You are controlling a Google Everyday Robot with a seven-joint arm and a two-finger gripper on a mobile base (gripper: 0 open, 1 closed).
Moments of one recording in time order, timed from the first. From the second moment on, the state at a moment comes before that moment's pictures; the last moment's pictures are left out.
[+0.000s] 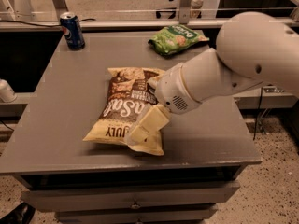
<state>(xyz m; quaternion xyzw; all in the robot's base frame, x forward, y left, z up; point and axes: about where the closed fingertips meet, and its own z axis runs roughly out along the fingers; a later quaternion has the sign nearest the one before) 0.453 0.020 0.879 -0.56 0.72 0.25 0.32</state>
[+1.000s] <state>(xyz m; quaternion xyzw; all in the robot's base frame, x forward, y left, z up) 0.457 0.021 0.869 -0.56 0.71 0.24 0.35</state>
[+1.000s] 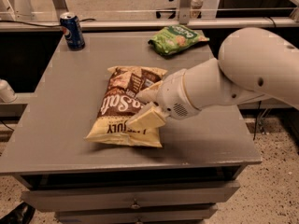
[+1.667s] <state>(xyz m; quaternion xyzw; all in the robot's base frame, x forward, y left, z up) 0.465 0.001 0.897 -0.56 0.71 0.22 0.37</state>
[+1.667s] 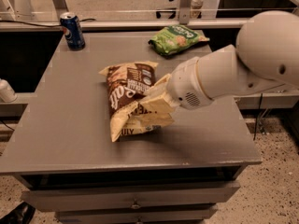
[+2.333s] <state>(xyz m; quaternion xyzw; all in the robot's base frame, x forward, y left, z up) 0.467 -0.033 0.972 -0.54 0.69 0.25 0.42</state>
